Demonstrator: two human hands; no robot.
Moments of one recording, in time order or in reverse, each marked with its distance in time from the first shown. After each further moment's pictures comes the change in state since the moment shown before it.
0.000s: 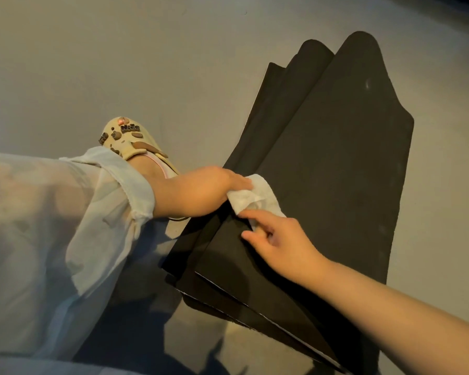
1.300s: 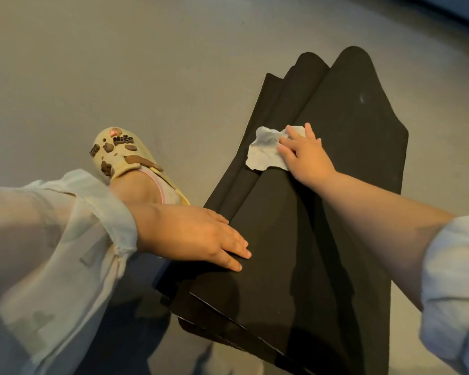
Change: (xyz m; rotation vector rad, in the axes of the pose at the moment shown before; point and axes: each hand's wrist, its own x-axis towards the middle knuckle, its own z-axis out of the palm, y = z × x) left_hand -0.014 -0.001 -0.006 0.446 -0.649 0.562; right_hand 0.141 0.055 -0.088 -0.568 0.089 0.194
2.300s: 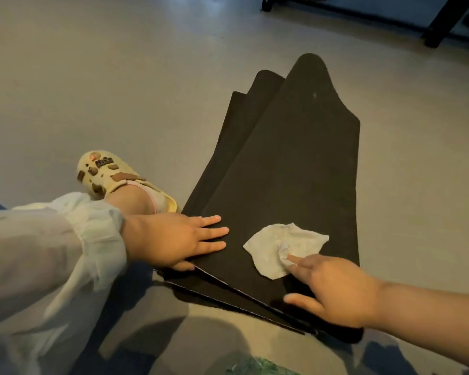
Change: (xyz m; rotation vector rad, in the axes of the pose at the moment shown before) left_hand -0.003 0.071 -0.015 0.118 -0.155 -0.290; right_hand -0.270 0.003 -0.025 -0.277 -0.428 -0.400
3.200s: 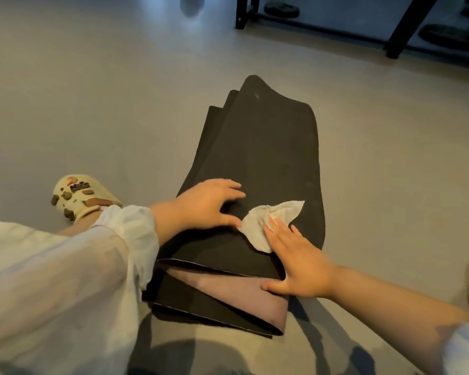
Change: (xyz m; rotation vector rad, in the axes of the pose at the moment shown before) left_hand 0.070 -0.026 -0.058 -0.503 0.715 -0.255; right_hand 0.037 0.045 0.036 0.141 0.227 0.178
